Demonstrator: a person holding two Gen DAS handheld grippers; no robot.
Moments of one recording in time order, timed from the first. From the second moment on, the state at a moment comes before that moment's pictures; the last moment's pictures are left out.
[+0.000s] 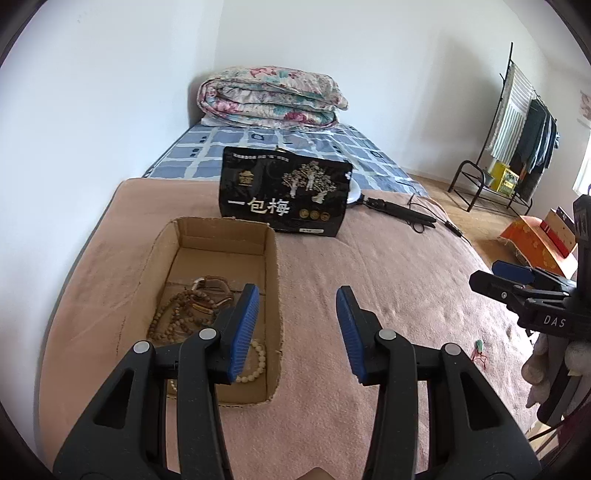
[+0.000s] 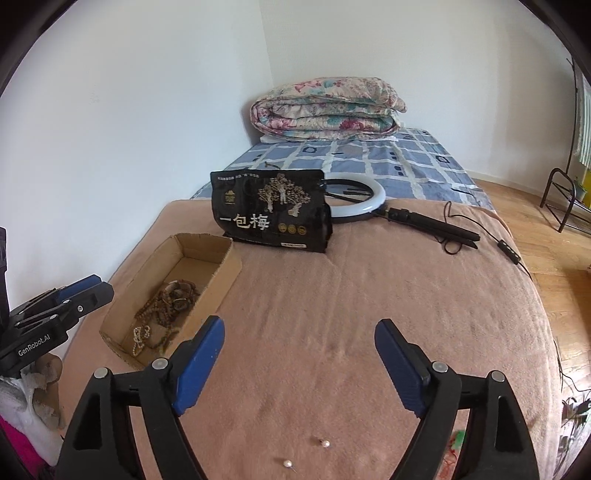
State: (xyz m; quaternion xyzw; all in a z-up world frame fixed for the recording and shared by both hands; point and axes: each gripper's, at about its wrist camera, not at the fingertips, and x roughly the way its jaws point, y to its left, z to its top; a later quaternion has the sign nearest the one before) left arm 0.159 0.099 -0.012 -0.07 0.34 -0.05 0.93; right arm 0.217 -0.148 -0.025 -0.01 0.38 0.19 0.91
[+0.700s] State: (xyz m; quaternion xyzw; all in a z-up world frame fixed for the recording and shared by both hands) left arm 0.136 -0.026 -0.075 -0.04 0.42 -0.17 0.89; right arm 0.187 -0.325 -0.090 0.02 0.47 0.10 0.88
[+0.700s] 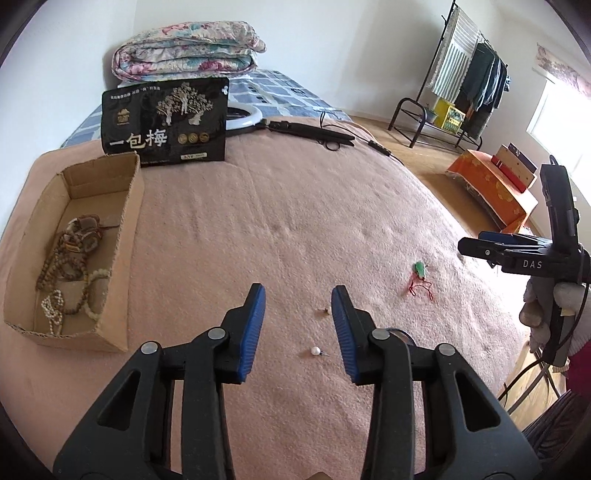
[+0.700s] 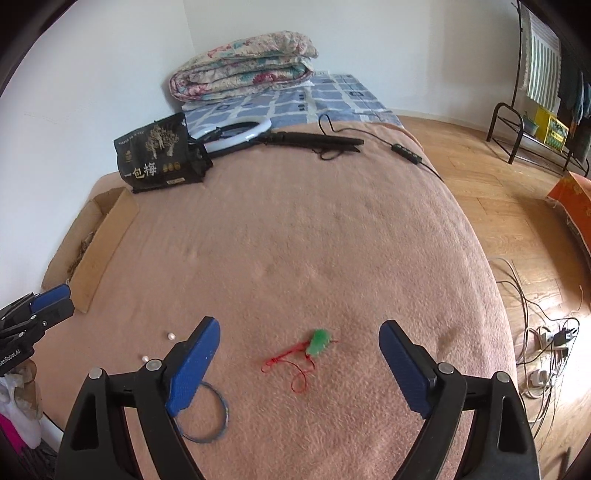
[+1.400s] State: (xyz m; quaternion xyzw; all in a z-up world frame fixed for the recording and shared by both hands) left arm 0.140 -0.063 -0.147 -0.03 0.50 -0.19 0.85; right arm 0.211 -0.334 -0.151 0.05 0.55 0.10 0.83
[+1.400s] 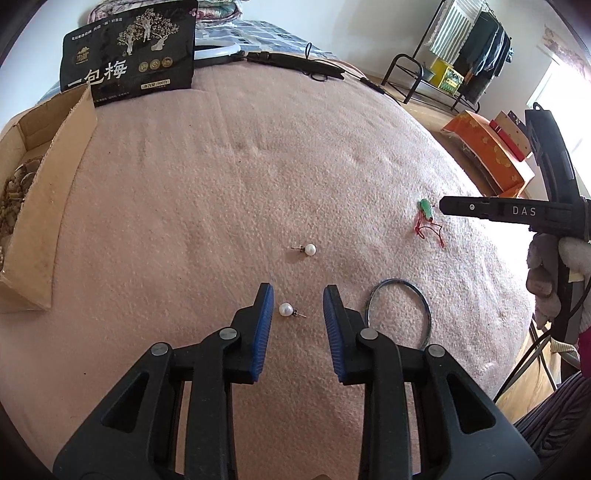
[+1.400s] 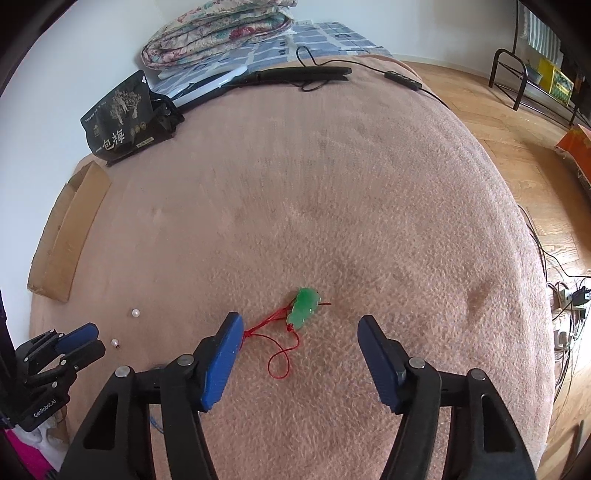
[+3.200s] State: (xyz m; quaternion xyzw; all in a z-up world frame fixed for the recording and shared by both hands) left arm 0.136 -0.060 -0.138 0.02 0.47 -0.17 0.86; right arm 0.229 -0.316 -0.140 0.04 0.53 0.10 0.84
